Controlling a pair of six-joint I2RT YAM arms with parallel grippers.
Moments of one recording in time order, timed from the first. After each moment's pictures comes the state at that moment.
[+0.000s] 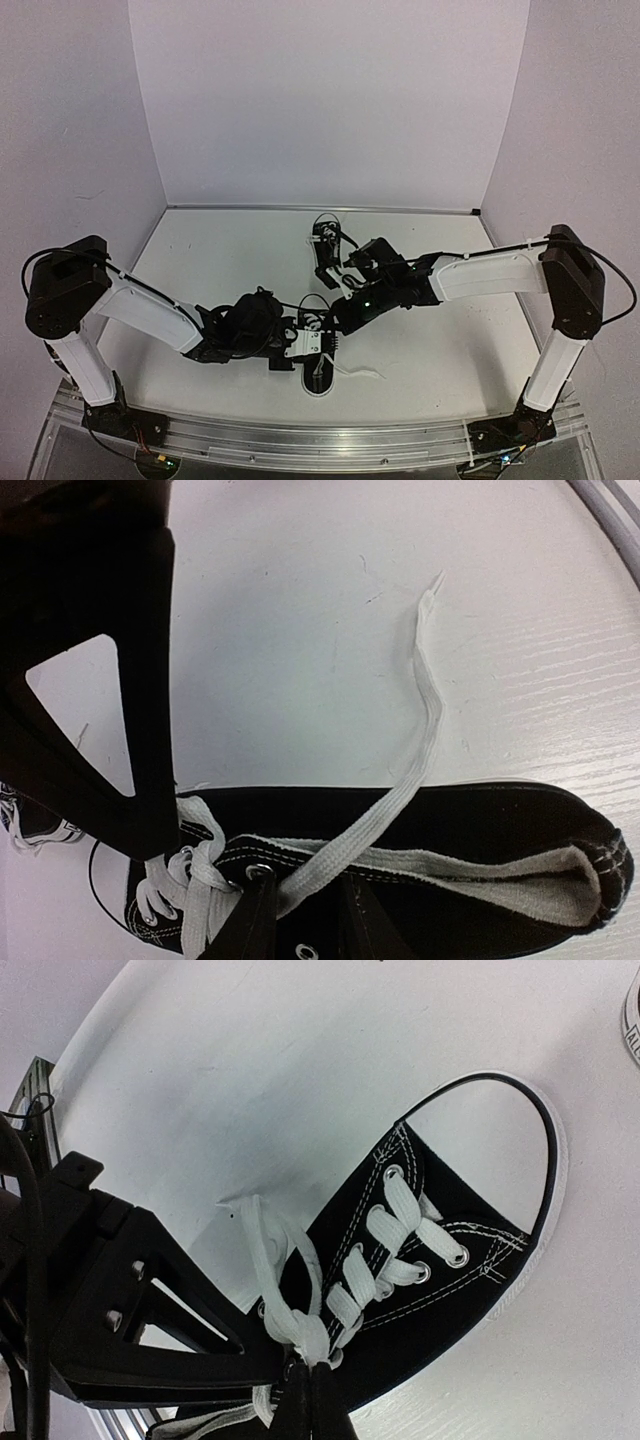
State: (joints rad) left arm -1.11 1.72 0.72 0.39 0.07 0.66; right arm 0.90 1.80 1.13 -0.21 -0.34 0.26
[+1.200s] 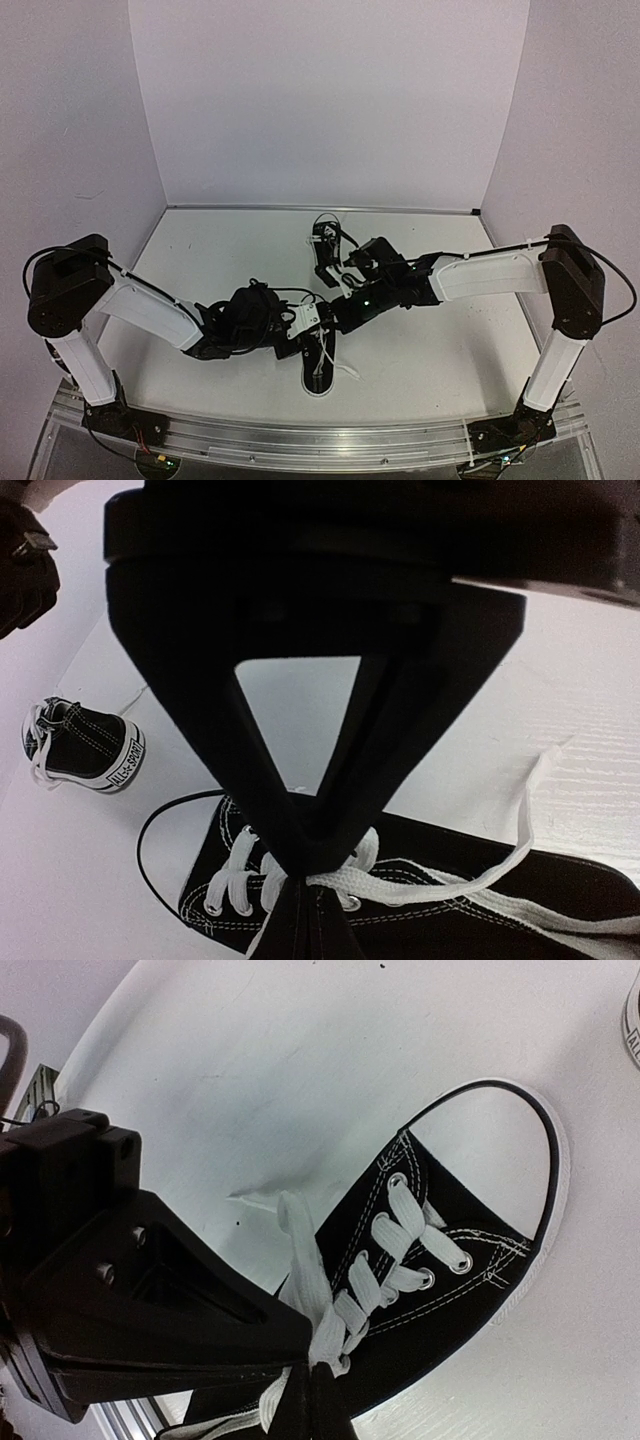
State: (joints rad) left arm -1.08 1.73 0.72 0.52 -0.05 0.40; right arm 0.90 1.80 1.13 -0.19 -0.35 0.29
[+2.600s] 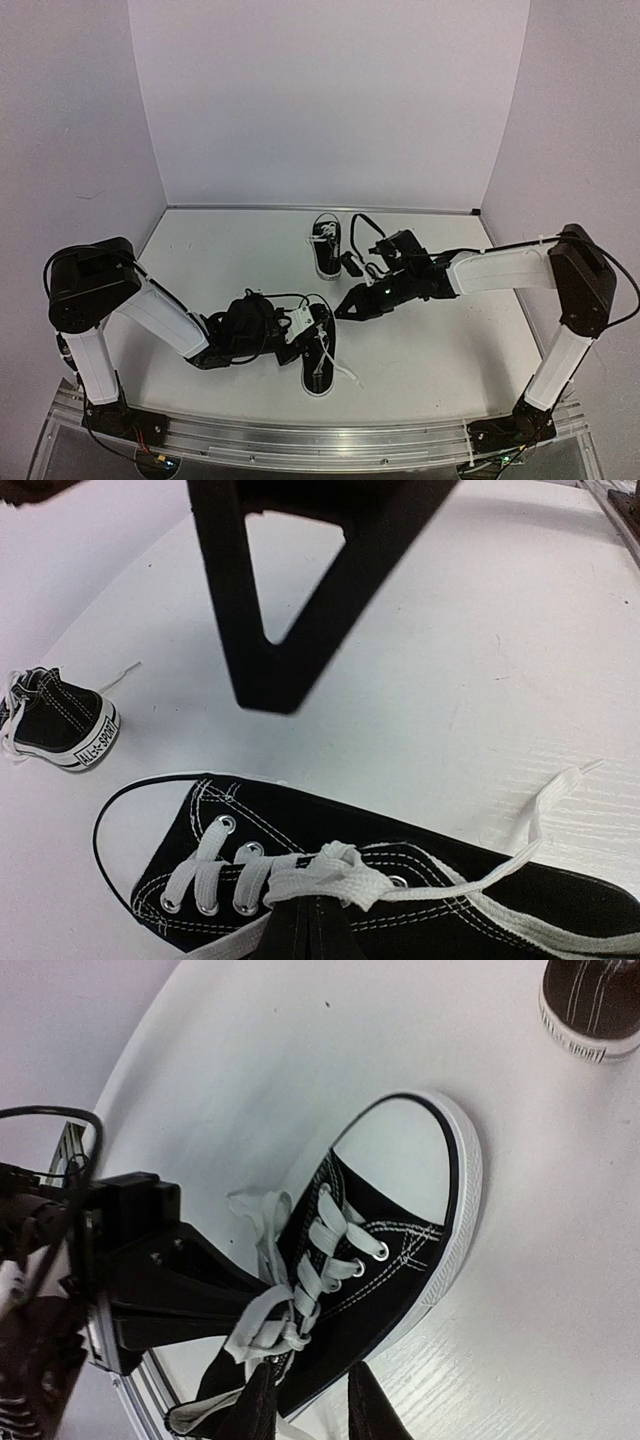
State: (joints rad) left arm -1.06 1.84 0.65 0.76 0.00 0.29; right arm 0.76 1.74 1.04 -0.12 -0.47 0.36
